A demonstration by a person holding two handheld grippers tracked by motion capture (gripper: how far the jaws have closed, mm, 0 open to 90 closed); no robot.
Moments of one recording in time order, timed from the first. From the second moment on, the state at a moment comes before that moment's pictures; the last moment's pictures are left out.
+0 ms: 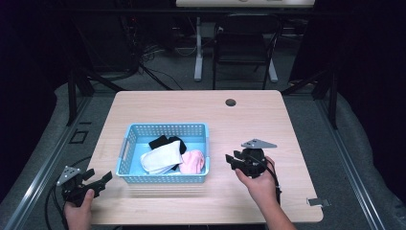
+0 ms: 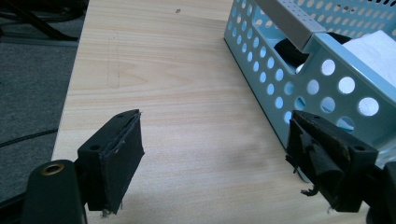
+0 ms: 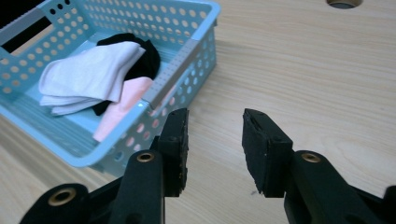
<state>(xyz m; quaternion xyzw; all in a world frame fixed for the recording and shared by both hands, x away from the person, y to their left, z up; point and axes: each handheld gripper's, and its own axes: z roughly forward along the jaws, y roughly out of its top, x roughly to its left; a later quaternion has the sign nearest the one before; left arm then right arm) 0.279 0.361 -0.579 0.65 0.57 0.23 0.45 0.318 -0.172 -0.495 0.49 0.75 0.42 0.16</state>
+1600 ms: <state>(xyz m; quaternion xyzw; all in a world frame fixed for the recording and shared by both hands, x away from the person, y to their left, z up) 0.280 0.362 -0.579 0.65 0.57 0.23 0.45 0.398 -0.039 -0.473 0.45 0.83 0.34 0.03</state>
